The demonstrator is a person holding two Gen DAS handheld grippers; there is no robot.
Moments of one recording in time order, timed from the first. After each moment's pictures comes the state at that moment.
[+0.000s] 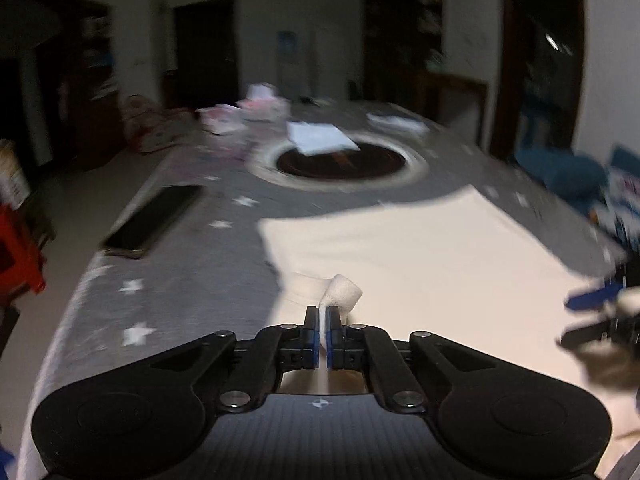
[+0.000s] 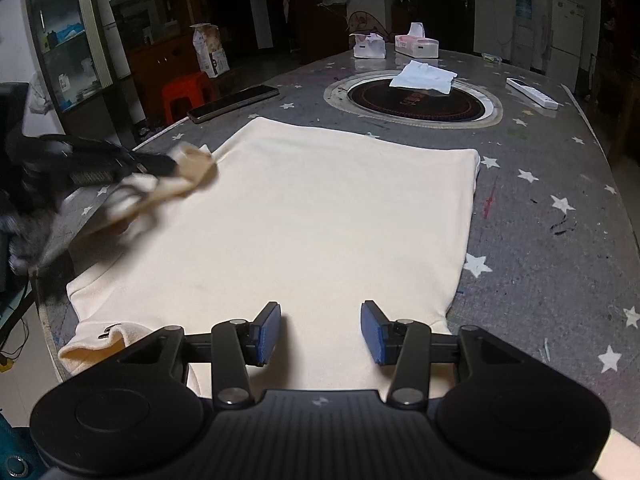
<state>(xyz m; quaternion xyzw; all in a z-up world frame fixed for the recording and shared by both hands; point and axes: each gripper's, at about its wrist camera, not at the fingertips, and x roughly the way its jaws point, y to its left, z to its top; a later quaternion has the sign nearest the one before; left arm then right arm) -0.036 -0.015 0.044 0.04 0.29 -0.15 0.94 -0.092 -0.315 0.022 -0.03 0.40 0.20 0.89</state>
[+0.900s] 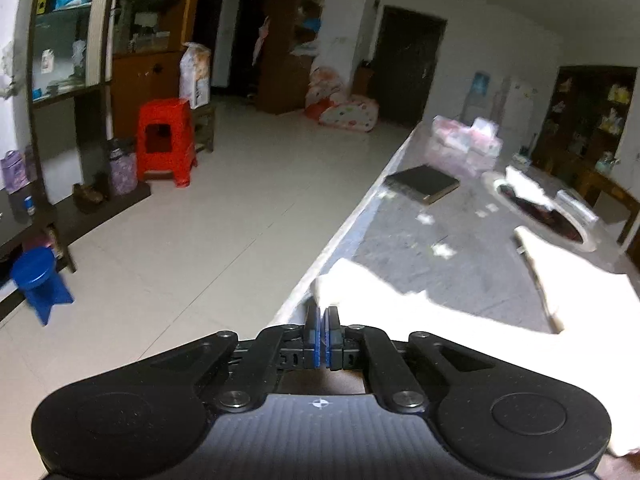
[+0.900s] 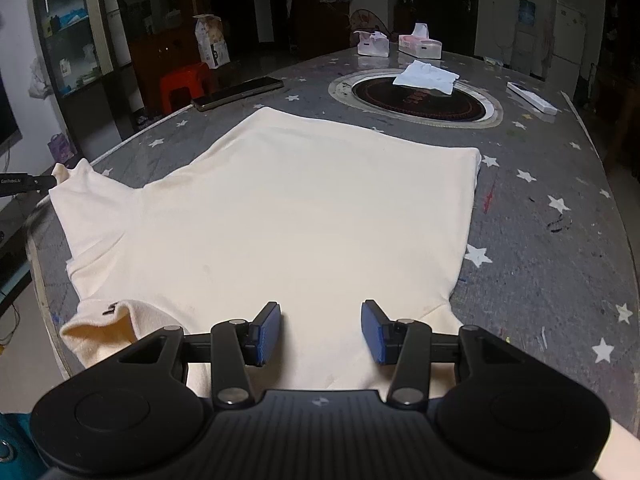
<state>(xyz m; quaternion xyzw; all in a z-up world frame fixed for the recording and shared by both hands) -0.121 0.165 0.016 -0.11 0.31 0.09 0.94 -0.104 -0.306 0.020 -0.06 0.40 0.20 0.89</state>
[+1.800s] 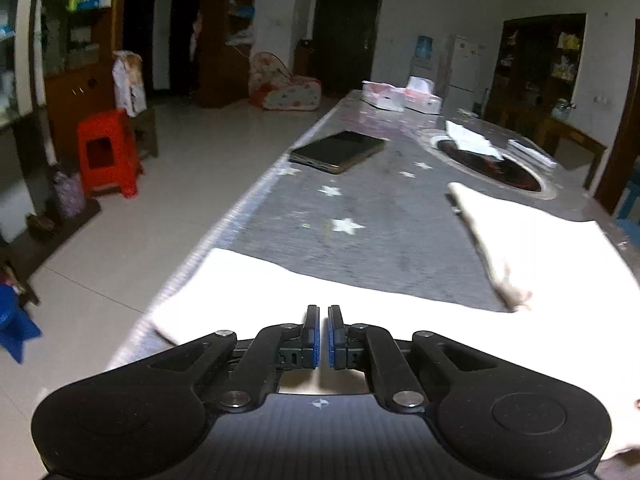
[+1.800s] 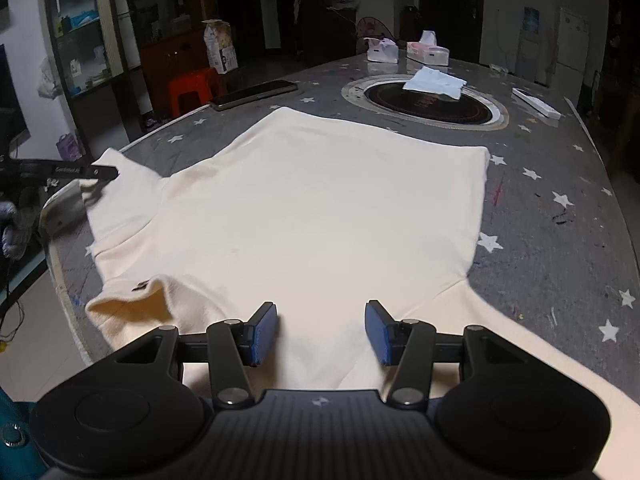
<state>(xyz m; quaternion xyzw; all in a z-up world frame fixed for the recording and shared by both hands) -0.077 0.098 0.007 -0.06 0.32 0.01 0.94 -0.132 -0.299 0.019 -0.06 0.39 0.21 0.90</state>
